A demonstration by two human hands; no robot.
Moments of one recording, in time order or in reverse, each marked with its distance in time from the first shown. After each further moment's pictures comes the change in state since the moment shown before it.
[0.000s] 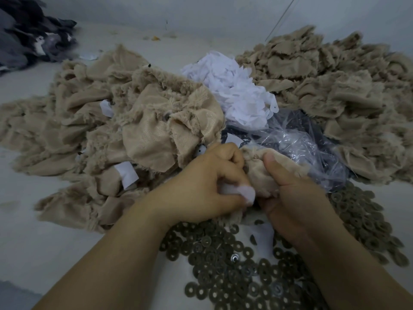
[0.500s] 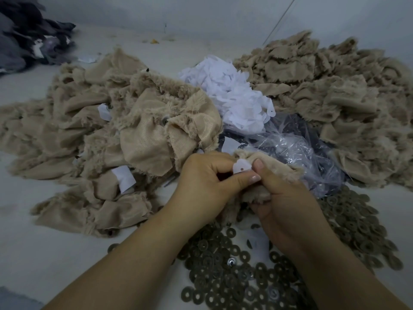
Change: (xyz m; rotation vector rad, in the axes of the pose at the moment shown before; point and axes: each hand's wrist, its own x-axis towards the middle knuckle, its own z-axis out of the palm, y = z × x) left_hand 0.007 -0.003 0.030 -0.299 0.481 -0.028; right_hand -0.009 0.003 0.009 -0.015 -0.096 -0.036
